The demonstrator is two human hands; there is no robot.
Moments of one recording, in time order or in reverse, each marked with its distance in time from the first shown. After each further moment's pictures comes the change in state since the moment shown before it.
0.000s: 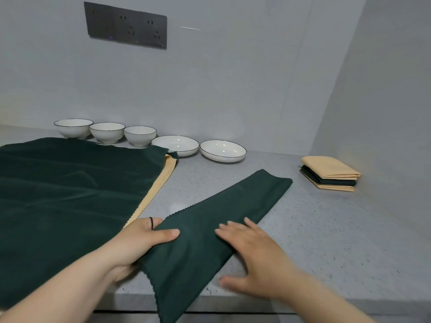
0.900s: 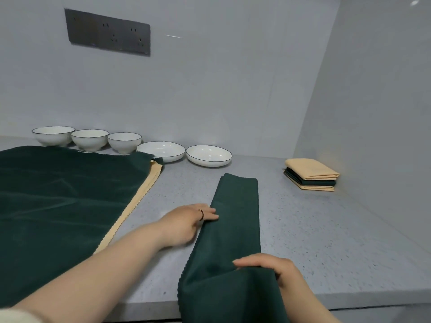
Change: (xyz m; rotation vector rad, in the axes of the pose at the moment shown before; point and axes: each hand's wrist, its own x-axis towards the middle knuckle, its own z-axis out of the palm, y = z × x) left_hand 0.083 0.014 0.057 1.121 -0.155 0.558; right_hand -0.053 0.004 -0.001 1.258 0.105 0.401
